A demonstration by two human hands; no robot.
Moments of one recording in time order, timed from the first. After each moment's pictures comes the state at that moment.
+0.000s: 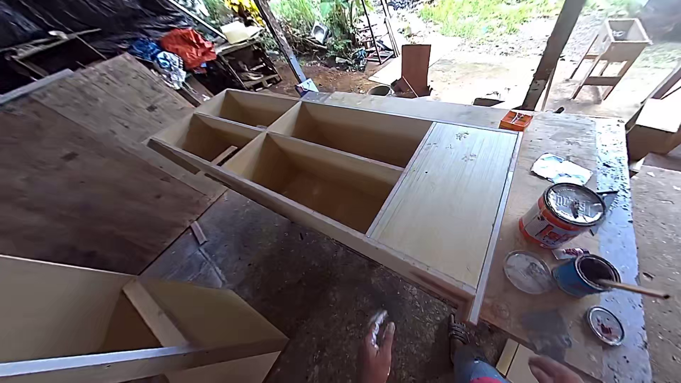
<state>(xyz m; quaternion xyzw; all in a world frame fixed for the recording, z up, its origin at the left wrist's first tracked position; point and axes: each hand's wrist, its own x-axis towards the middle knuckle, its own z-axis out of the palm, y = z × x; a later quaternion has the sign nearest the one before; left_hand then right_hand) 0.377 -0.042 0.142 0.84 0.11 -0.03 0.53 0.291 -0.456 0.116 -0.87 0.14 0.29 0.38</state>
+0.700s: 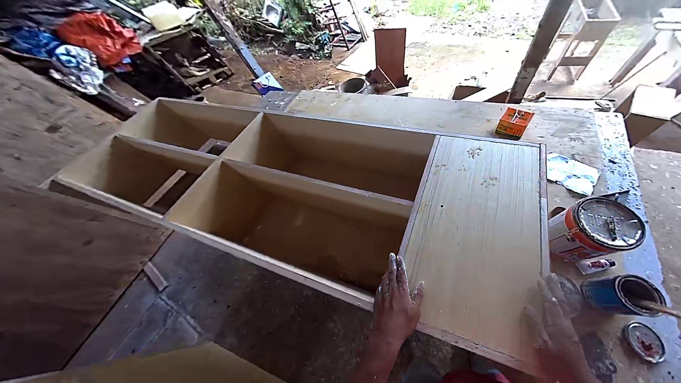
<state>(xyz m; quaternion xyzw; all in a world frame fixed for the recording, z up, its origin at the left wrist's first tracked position) 0.663 -0.053 0.220 0.97 -0.10 -0.16 0.16 0.515 -0.337 0.170 -0.91 0.15 -0.19 0.34</state>
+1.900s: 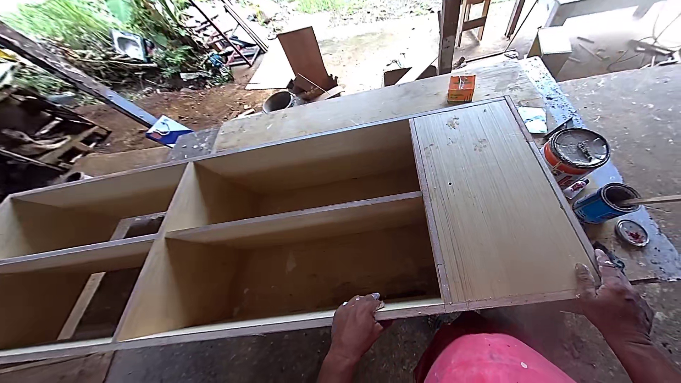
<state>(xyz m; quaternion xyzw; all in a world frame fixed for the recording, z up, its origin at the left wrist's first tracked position) 0.779 0.148 0.215 0.90 -0.35 -0.26 -0.09 0.495 -0.234 0.199 -0.82 0.55 -0.10 0.13</state>
